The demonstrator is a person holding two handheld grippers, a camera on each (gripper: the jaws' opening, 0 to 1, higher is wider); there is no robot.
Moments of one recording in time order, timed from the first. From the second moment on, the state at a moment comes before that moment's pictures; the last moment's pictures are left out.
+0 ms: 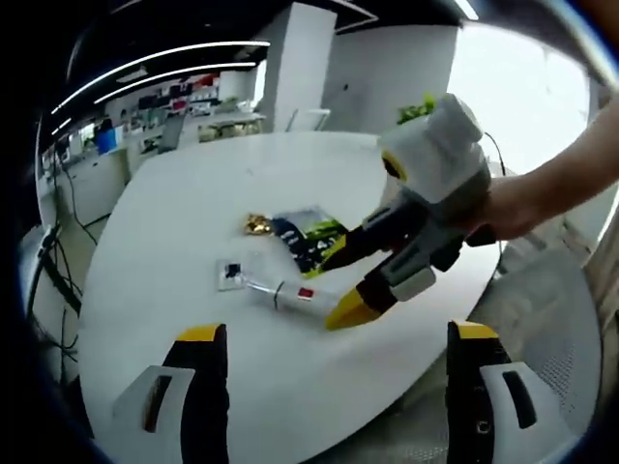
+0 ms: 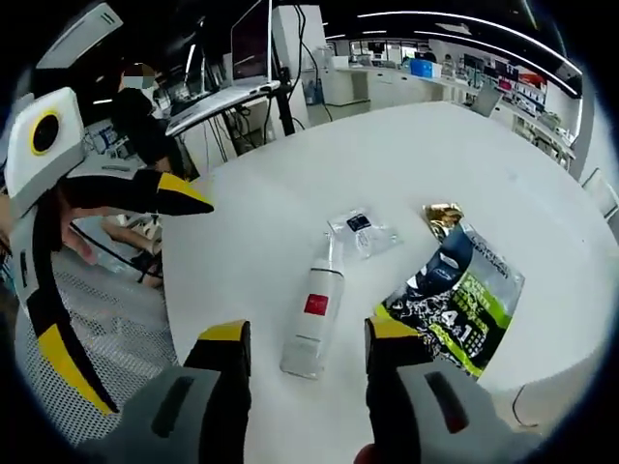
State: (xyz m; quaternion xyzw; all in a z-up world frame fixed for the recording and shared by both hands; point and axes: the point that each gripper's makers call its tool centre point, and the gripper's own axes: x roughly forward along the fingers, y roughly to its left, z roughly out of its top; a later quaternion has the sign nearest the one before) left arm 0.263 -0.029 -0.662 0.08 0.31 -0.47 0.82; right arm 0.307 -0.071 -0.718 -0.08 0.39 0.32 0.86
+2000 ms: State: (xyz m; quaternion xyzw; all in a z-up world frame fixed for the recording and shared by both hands) left arm 0.272 -0.022 -0.663 0.06 0.33 -0.45 0.83; right arm 0.319 -0.088 -0.718 -0.08 0.37 0.29 0.88
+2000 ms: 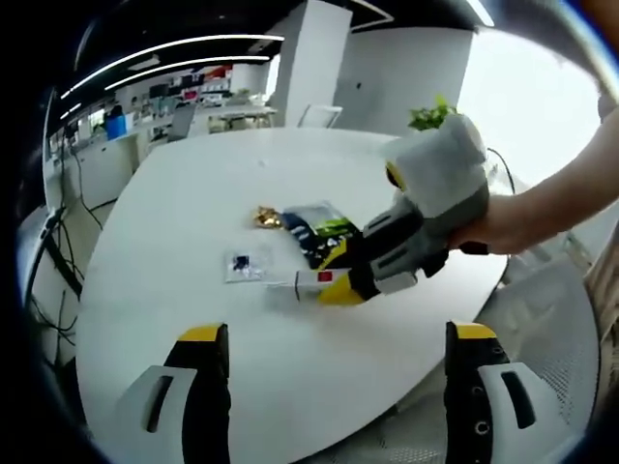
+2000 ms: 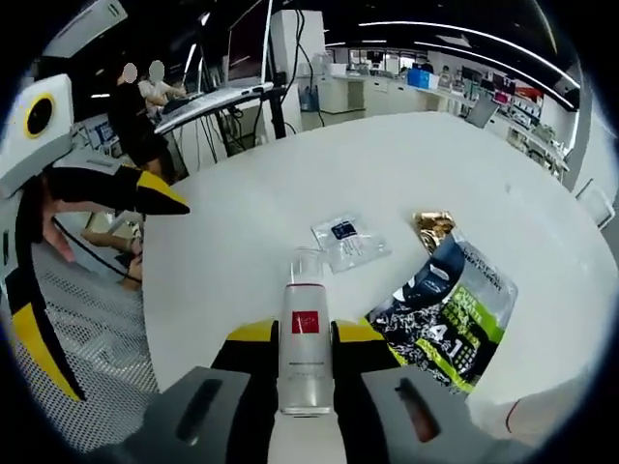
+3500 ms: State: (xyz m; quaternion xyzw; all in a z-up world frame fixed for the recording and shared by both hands) left arm 0.248 -0.166 -0.570 -0.29 0.38 -0.52 0.70; right arm 0.240 -0.165 -0.570 0.10 0.17 0.12 0.97
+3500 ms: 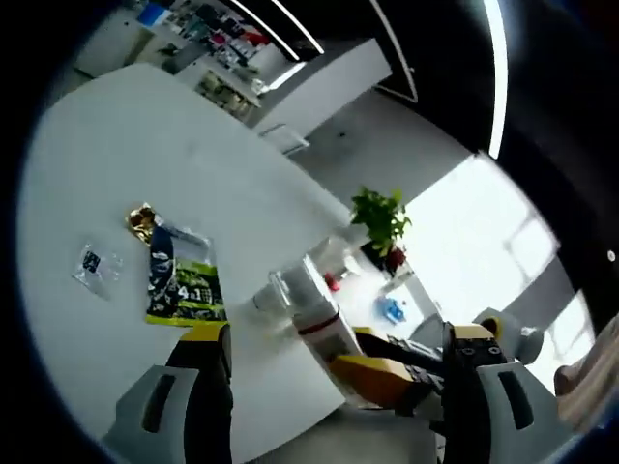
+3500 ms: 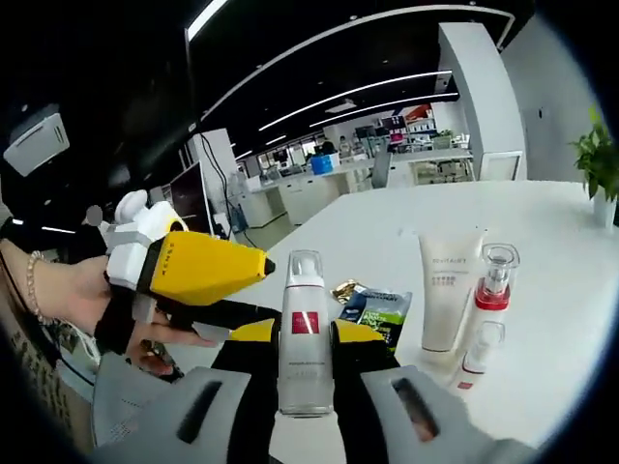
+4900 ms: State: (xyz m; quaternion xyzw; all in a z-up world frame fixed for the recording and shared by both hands) left arm 0.192 -0.210 -0.507 -0.21 0.33 -0.71 0.58; right arm 0.186 -0.181 -0.528 0.24 0.12 0.23 0.94
